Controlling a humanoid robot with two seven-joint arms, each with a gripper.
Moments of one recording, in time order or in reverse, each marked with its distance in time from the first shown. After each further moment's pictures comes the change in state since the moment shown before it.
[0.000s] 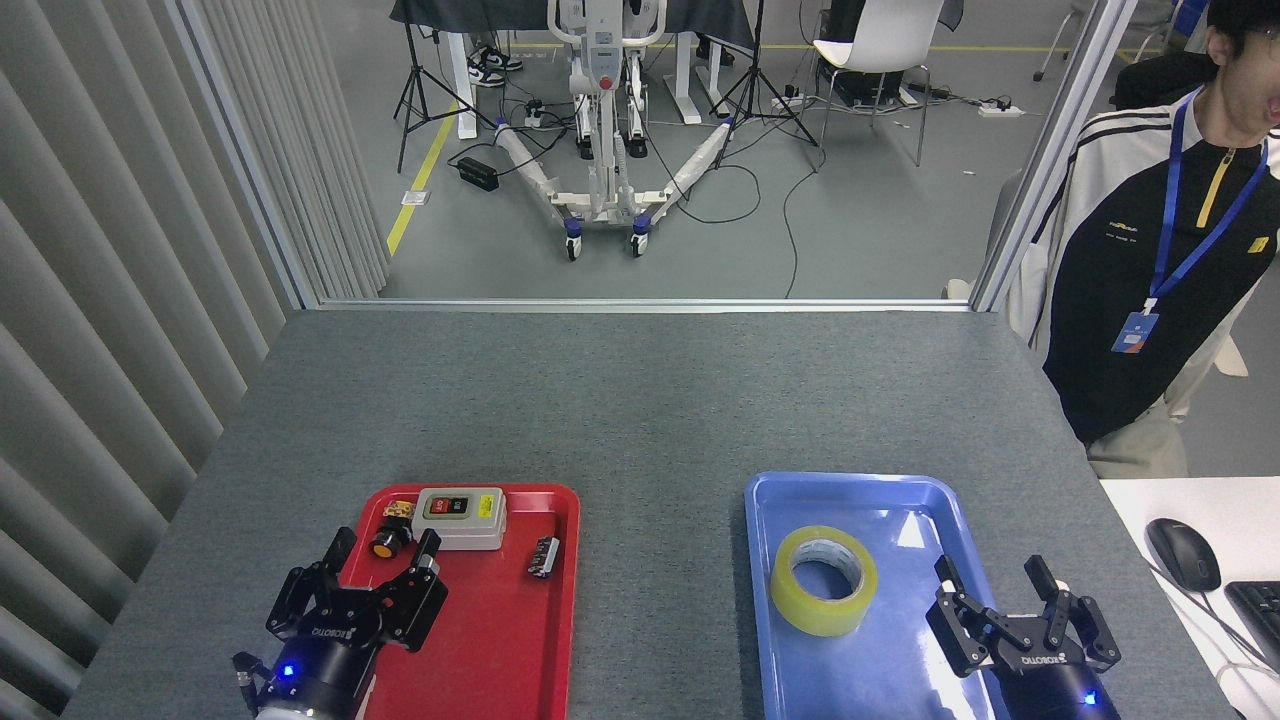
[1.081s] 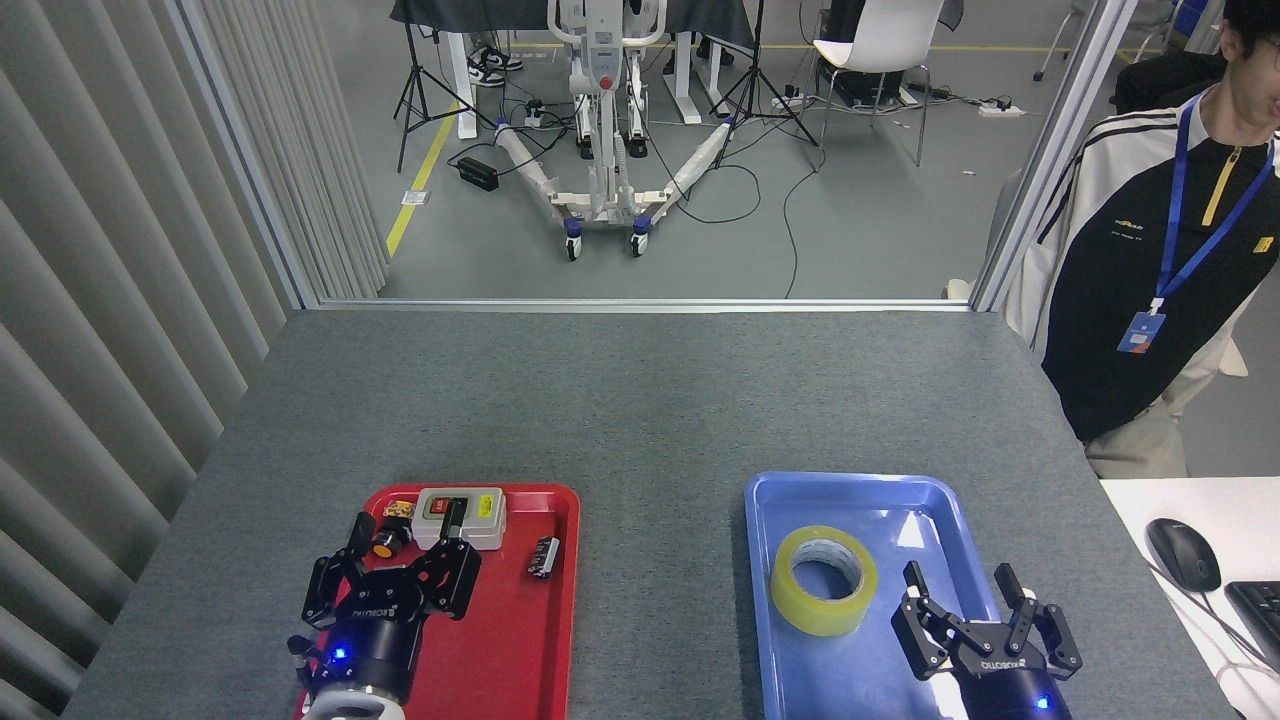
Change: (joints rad) left arm -0.048 -0.077 -0.105 -0.021 -0.043 0.250 0.061; right arm 0.000 0.048 0.064 0.014 0.072 0.093 -0.020
